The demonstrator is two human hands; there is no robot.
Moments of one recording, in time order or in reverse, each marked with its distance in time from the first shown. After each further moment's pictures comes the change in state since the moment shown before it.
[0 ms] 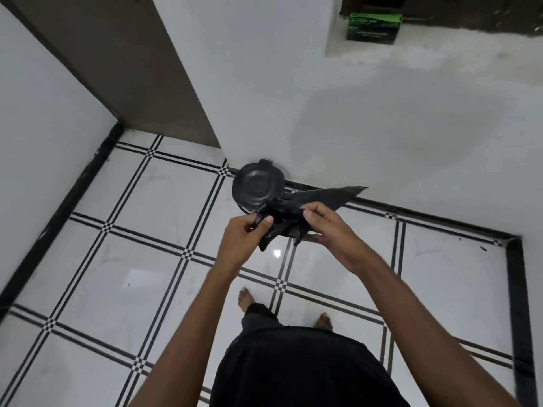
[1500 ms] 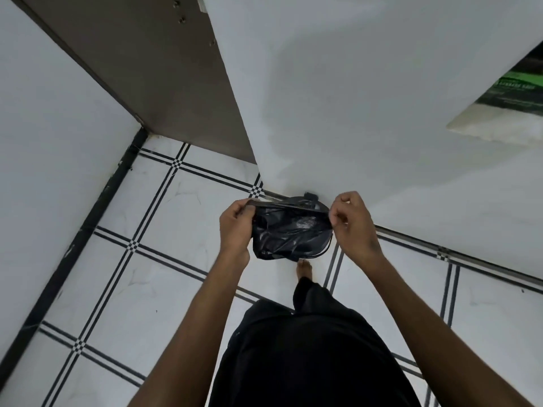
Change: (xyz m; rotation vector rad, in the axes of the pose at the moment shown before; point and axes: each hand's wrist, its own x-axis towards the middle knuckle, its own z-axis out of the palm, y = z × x) left_hand 0.291 0.048 -0.197 -0.411 0.407 -0.318; right_hand 0.321 -0.092 0.083 -0.737 0.327 -0.319
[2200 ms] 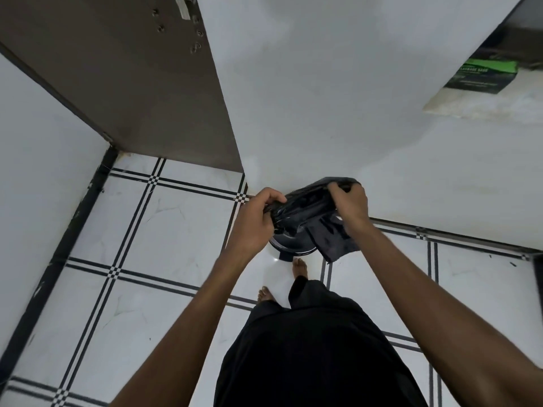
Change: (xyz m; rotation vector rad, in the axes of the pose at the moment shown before) left_hand -0.005 0.015 -0.045 0.595 -0.543 0.575; right_hand 0.018 -0.022 0.041 0.231 0.283 0.721
